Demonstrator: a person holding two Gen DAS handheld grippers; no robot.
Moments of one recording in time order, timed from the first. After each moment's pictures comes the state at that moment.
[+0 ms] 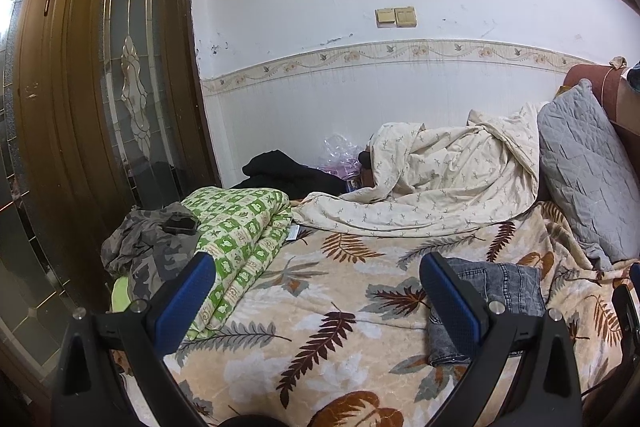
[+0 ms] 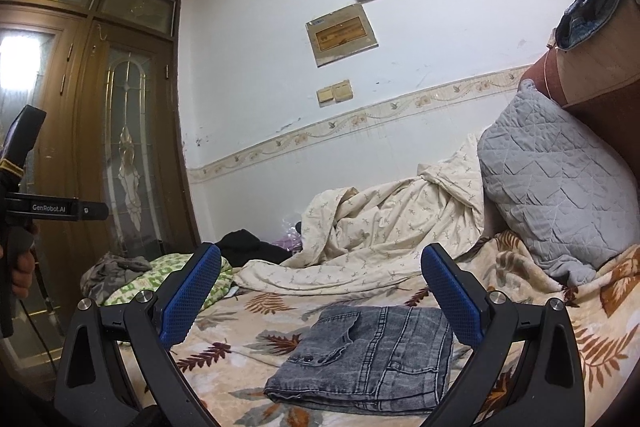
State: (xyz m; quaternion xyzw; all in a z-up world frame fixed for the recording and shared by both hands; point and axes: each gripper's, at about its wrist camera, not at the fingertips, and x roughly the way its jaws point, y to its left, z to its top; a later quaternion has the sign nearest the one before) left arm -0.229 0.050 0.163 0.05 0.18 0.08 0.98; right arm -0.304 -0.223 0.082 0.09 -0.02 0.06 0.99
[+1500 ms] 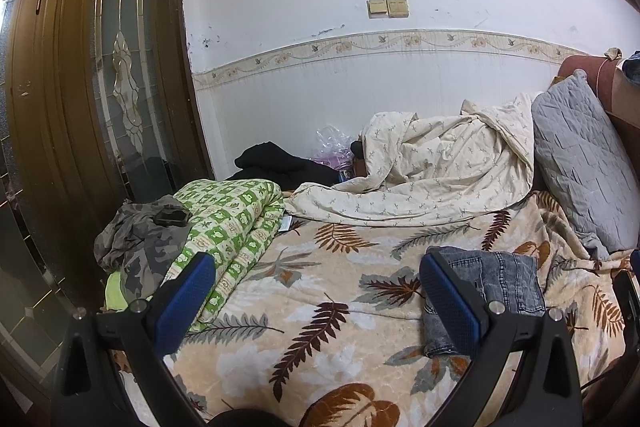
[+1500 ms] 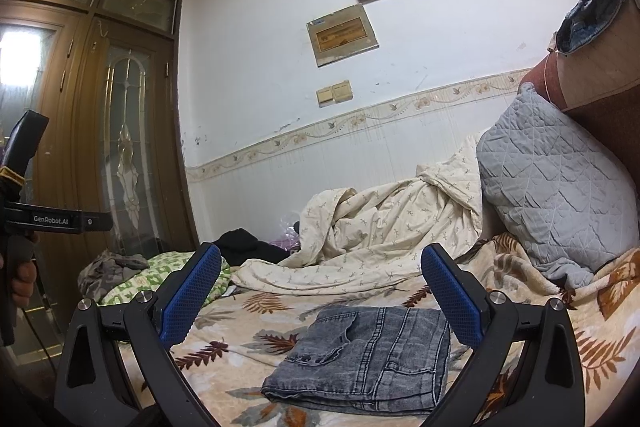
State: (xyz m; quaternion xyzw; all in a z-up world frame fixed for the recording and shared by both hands) left arm -0.226 0.049 0.150 0.05 0.20 0.07 0.98; right arm -0.304 -0.227 0.083 0.09 -0.02 0.06 0.99
